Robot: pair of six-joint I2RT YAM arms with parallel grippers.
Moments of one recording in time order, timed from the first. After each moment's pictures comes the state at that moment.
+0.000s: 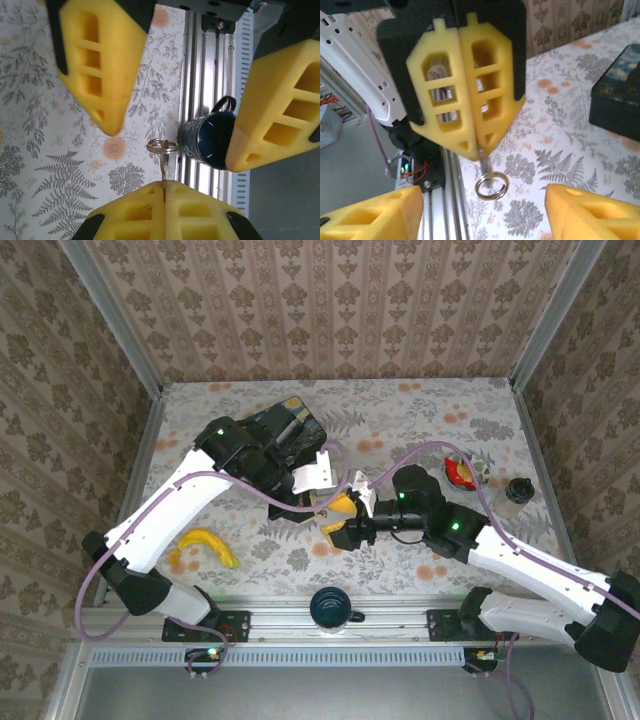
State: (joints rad) left arm -0.84 1.48 1.71 -1.49 0.51 0.60; right arm 0.83 1.04 0.82 -0.13 -0.49 0.08
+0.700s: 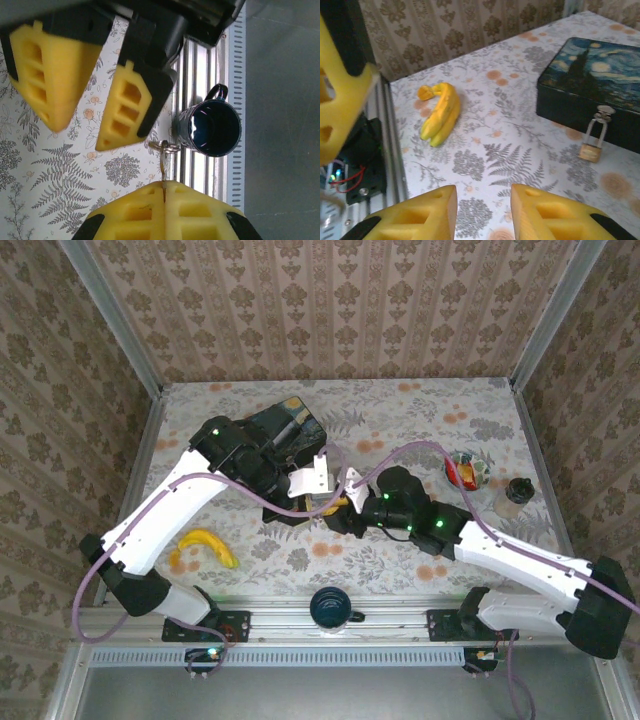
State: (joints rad) left arm -0.84 1.47 1.75 -1.55 0.50 0.64; right arm 0.86 1.10 0.81 -0.09 -0.24 0.01
